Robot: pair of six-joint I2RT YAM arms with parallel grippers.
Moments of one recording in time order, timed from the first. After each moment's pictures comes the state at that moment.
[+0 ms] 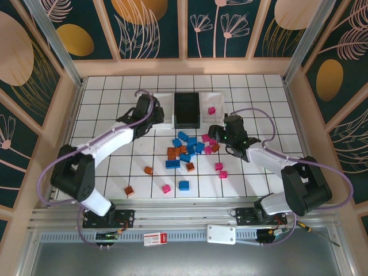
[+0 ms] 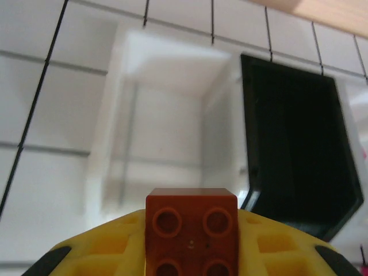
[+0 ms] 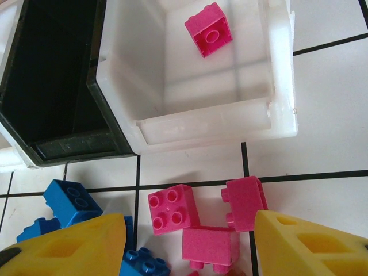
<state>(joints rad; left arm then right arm) -0.49 1.64 1.16 -0.23 -0.19 -0.59 0.48 1.38 0.68 0.02 0.04 0.58</state>
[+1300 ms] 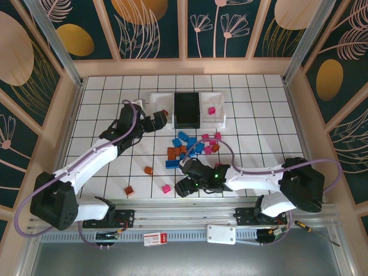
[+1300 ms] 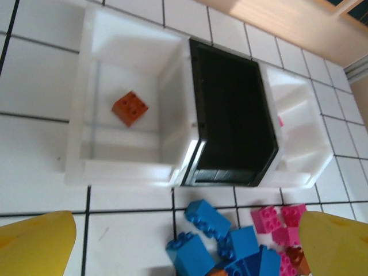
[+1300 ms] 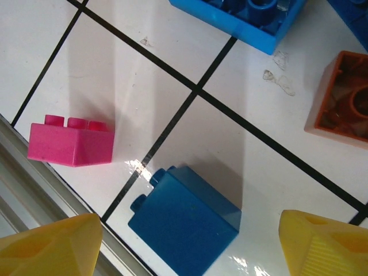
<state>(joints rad) -0.46 1.29 0.89 -0.18 0.02 -0.64 1.21 1.42 0.67 -0.24 0.02 0.55</state>
